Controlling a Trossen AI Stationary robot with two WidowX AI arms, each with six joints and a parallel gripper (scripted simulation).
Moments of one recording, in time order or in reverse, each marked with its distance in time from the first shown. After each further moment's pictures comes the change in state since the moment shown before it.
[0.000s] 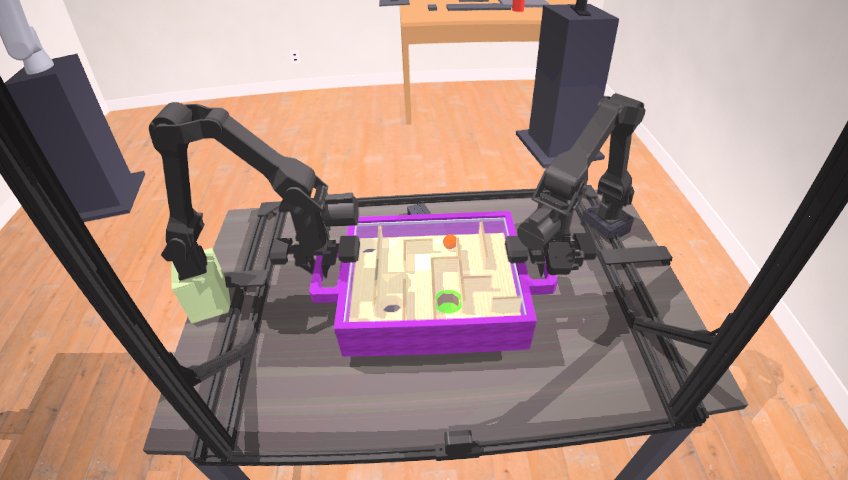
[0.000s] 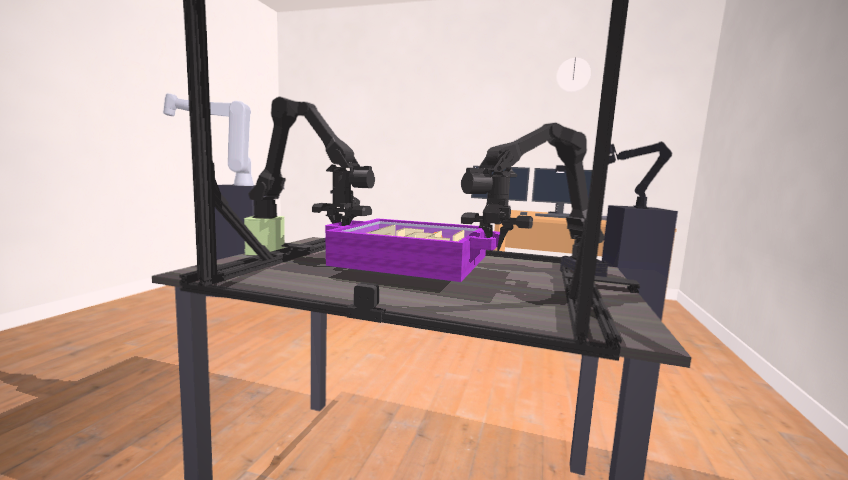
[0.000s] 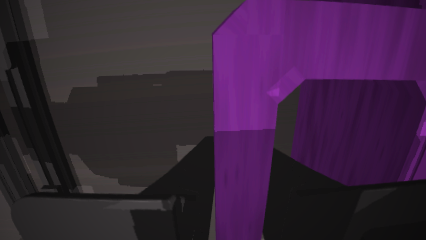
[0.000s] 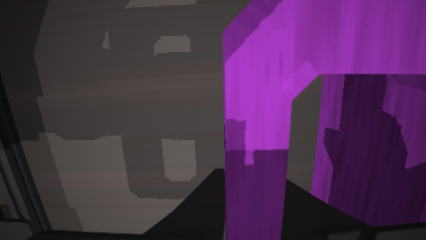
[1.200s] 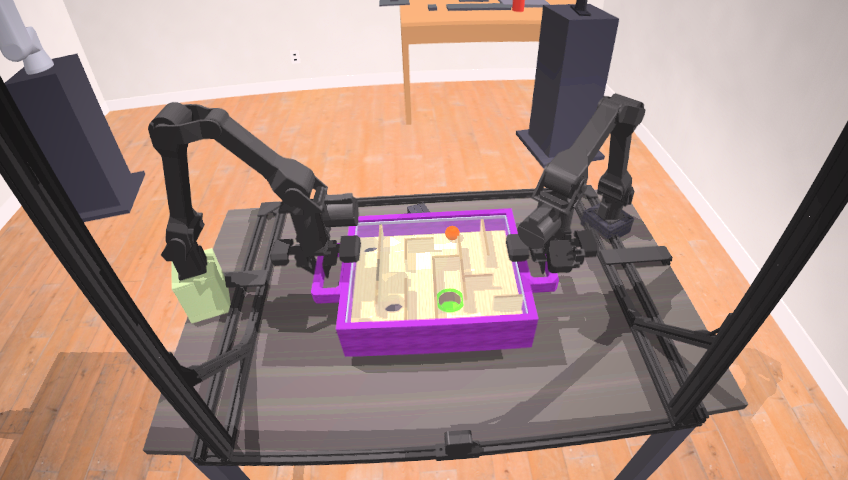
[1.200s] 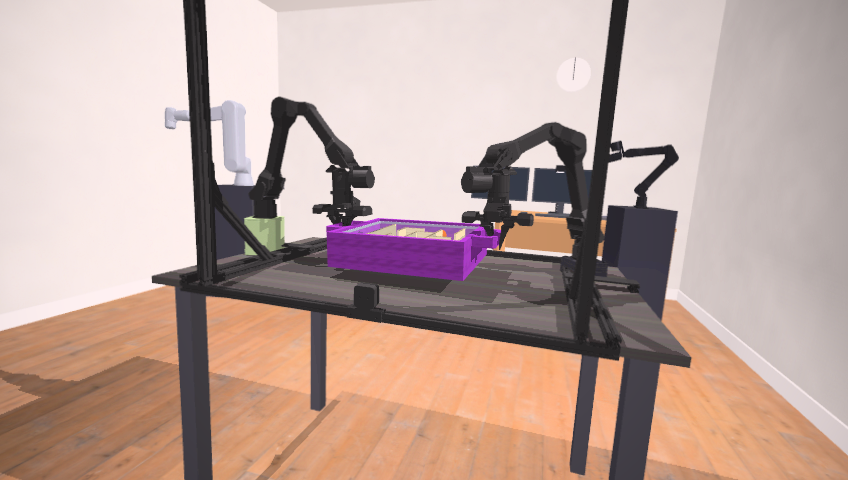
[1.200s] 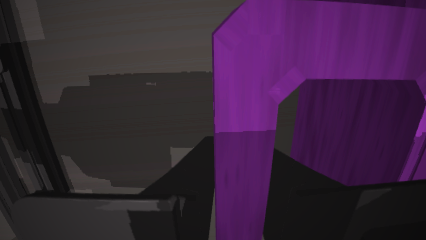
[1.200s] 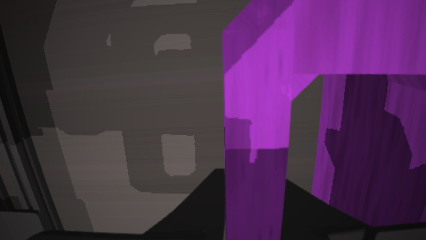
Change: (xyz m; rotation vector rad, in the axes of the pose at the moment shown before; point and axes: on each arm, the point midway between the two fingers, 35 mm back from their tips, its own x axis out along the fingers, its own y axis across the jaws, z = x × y) left arm 0.001 -0.003 0.001 -0.002 -0.013 -0.020; right arm -0.005 0.003 -0.002 -0.002 0.014 0.018
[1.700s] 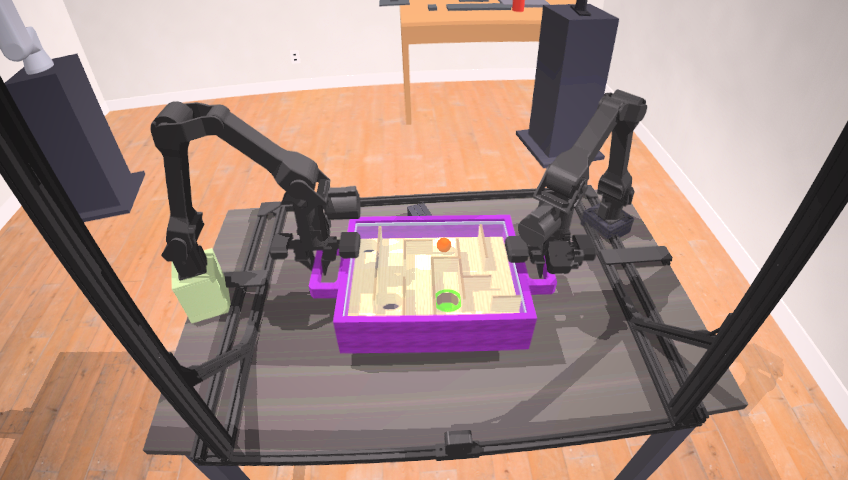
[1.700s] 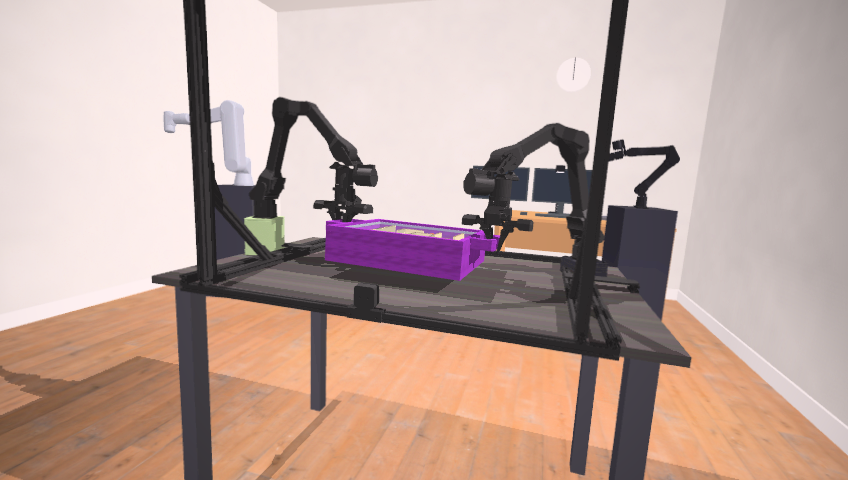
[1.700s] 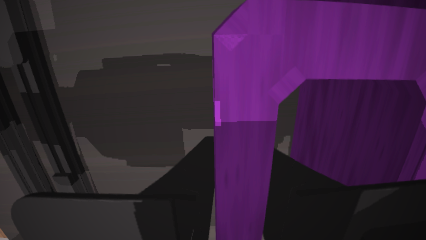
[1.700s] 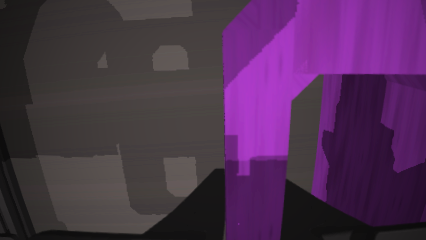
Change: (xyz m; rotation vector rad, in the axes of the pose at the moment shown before) left arm -0.009 0.002 0.002 0.002 0.067 0.047; right arm 0.012 -0.003 0.000 0.002 -0.067 -0.046
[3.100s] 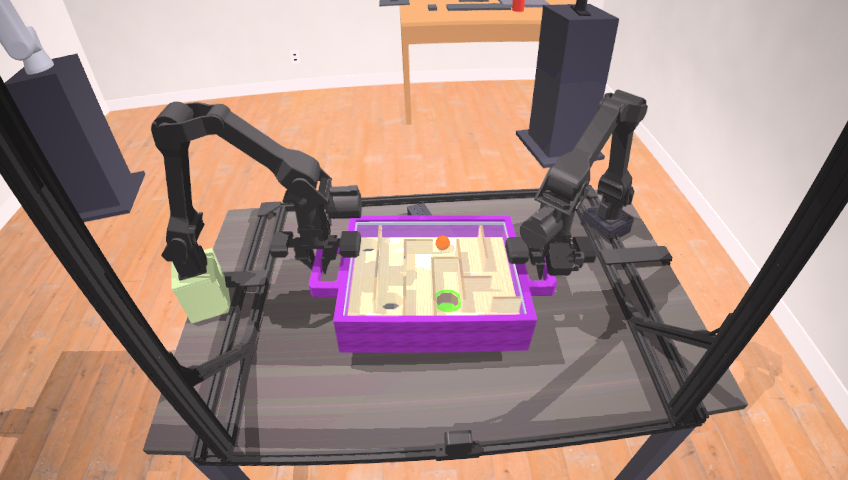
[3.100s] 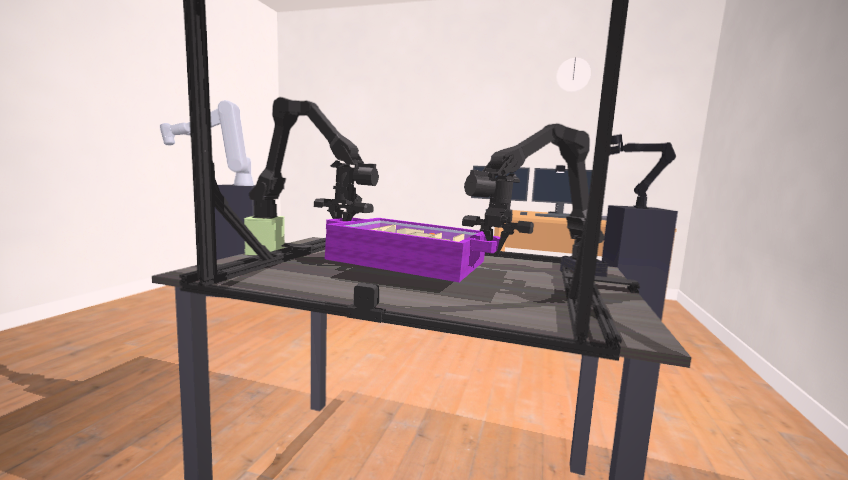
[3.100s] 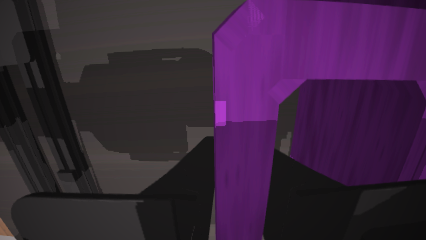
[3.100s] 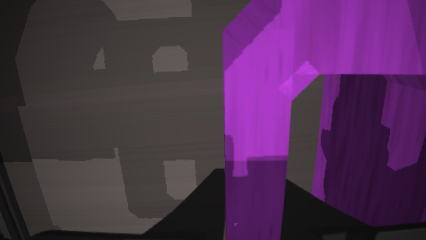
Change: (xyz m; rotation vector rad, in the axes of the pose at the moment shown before) left arm -0.004 -0.001 0.000 -0.001 -0.006 0.016; right arm 0.004 0.001 0.000 -0.001 0.006 -0.015
